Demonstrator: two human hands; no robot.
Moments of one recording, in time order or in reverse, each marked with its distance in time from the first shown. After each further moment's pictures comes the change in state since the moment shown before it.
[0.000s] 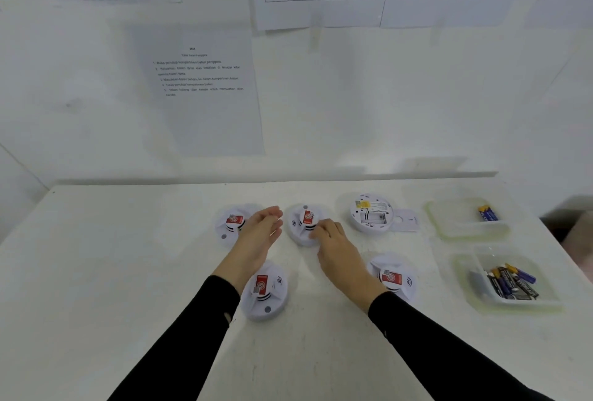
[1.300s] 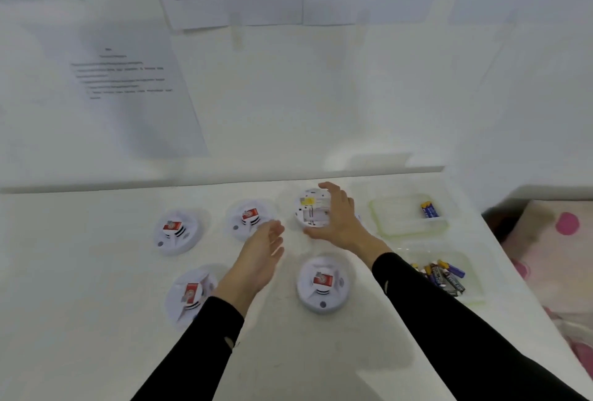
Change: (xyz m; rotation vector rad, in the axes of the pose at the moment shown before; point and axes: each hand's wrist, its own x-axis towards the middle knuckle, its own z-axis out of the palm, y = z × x) left_hand -0.032 -0.029 0.129 -0.229 0.004 -0.213; right_hand 0.023 0.104 -0.108 0.374 -0.213 0.338
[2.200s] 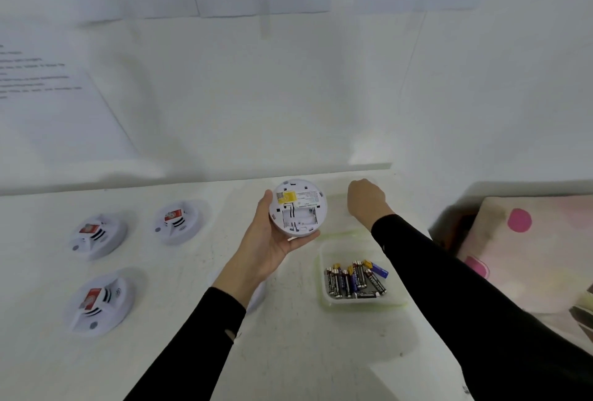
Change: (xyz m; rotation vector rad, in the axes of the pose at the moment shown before) left_hand 0.000 -0.067 0.148 -0.138 -0.378 0.071; right_hand 0.018 0.106 -0.155 -0.821 -0.031 0.295
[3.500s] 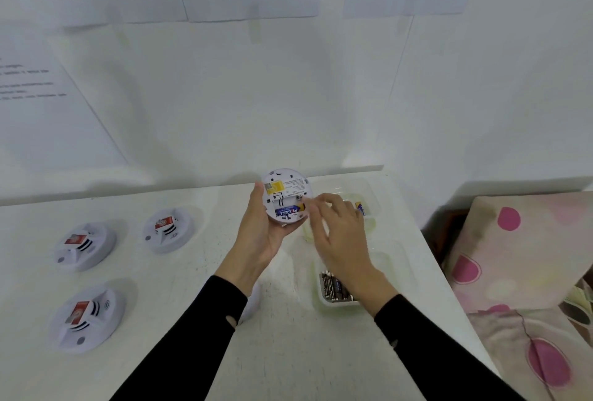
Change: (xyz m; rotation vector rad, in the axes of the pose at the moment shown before) left_hand 0.021 0.010 0.009 0.041 0.050 0.161; right_hand -0.093 -0.037 0.024 0.635 0.726 -0.336
